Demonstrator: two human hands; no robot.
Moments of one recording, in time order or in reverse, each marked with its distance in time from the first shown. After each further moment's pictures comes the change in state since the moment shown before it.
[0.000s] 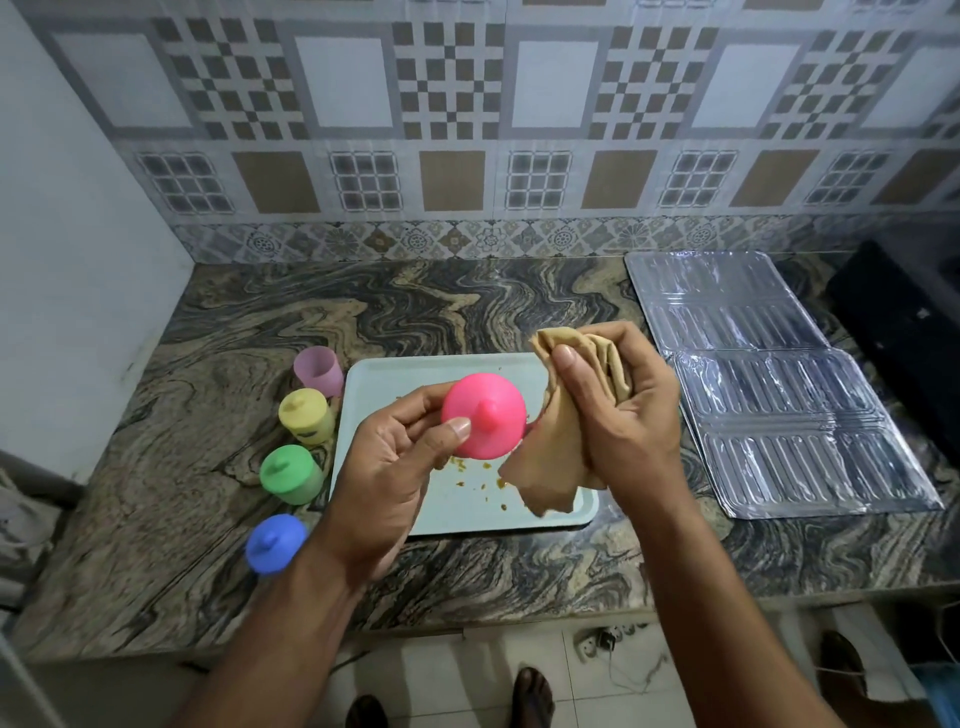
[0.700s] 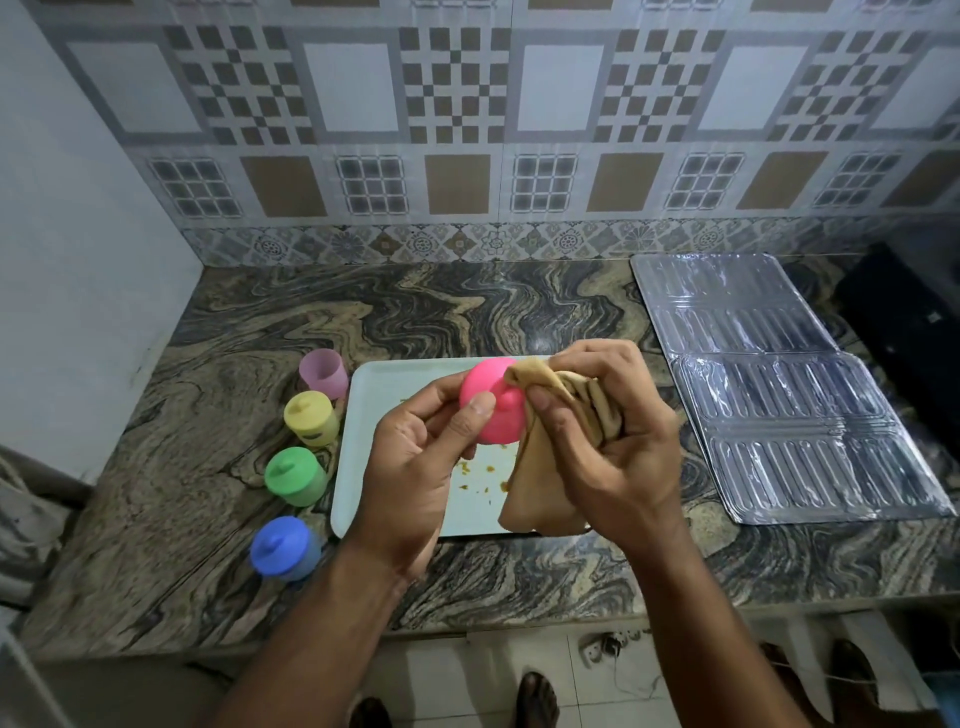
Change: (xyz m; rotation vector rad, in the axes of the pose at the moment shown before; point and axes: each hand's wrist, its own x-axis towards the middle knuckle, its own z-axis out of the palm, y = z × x) left_hand 0.003 0.004 0.027 -0.037 0.117 -0.020; right_hand -0.020 -0.008 0.002 -0.284 -0.069 -0.290
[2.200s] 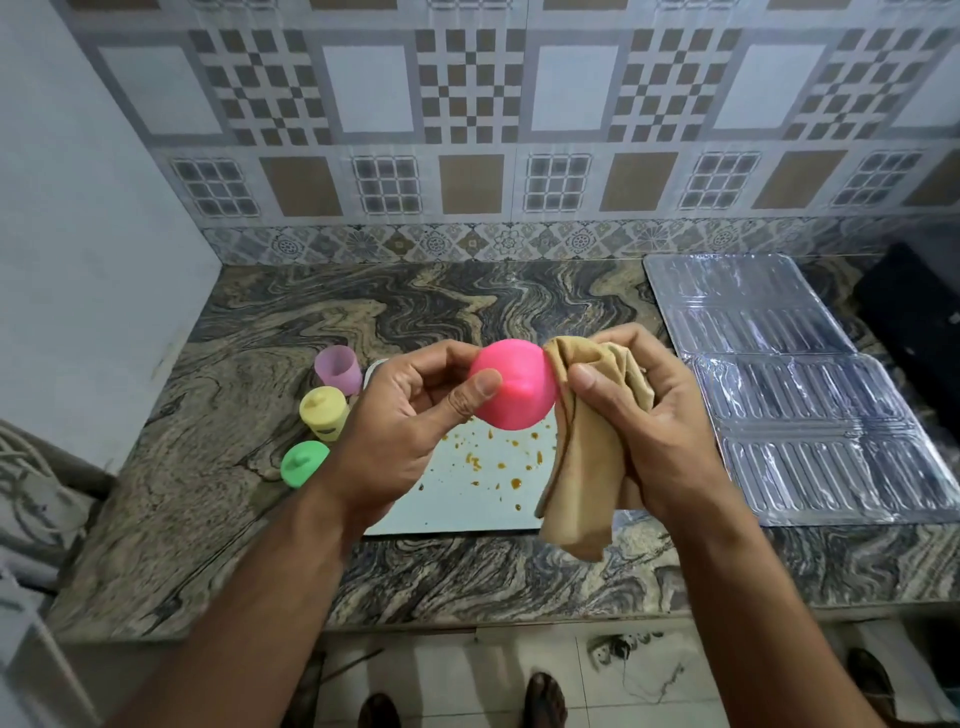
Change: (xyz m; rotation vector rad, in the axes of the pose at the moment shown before) left_hand 0.017 0.036 -0.021 0.301 -0.241 0.113; right_hand 0.015 0.002 -0.017 0.529 -0.137 0.465
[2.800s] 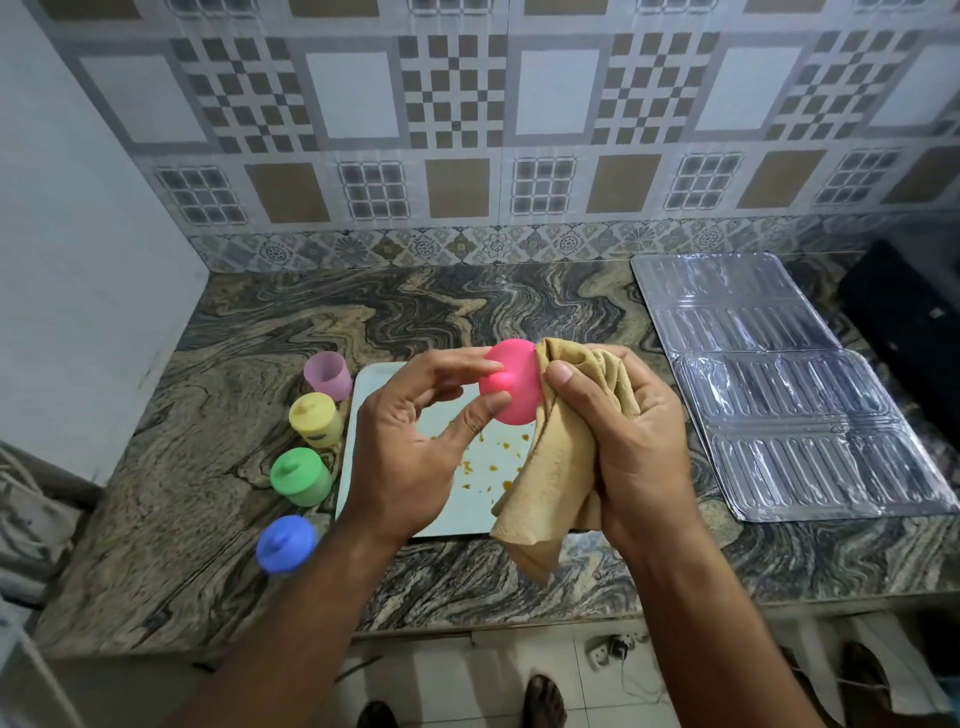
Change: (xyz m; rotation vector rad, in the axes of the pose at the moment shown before) left_hand -0.003 -0.024 0.020 0.279 0.214 0.290; right_hand -0.016 -0.007 0.031 0.184 0.270 0.055
